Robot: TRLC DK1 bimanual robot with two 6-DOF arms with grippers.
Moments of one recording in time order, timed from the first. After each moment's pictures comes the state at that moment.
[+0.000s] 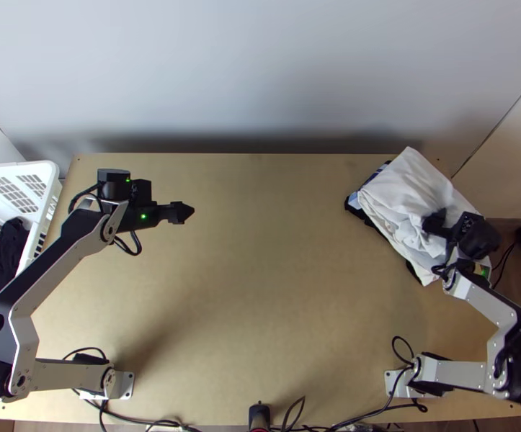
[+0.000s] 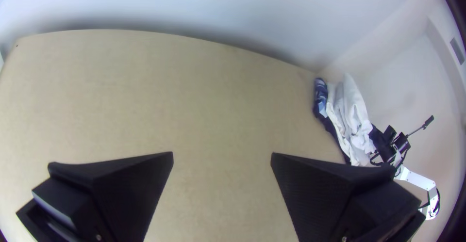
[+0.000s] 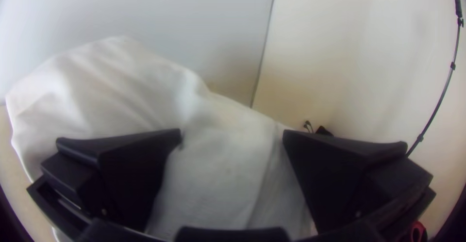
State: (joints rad) left arm -0.18 1.45 1.10 -0.39 0.41 -0.27; right arm -0.31 1.41 0.54 0.61 0.16 -0.11
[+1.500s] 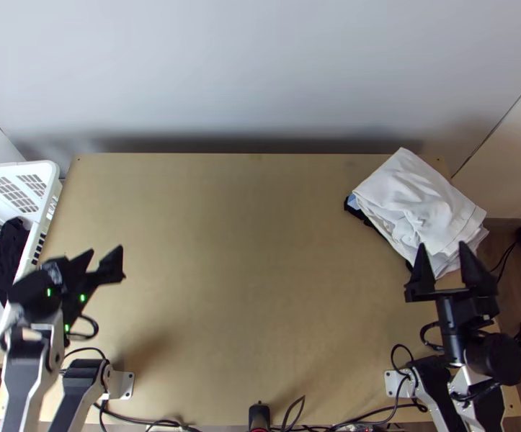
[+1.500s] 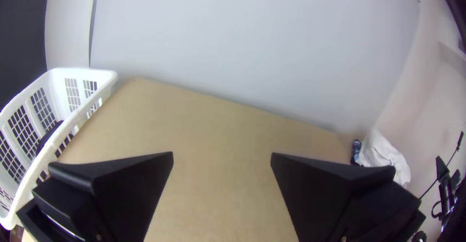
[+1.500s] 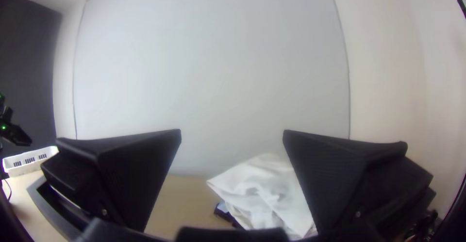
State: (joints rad) left arm 0.04 0.43 0.51 -0.39 0.11 -0.27; right arm 0.25 0.08 0.32 0.03 0.17 0.03
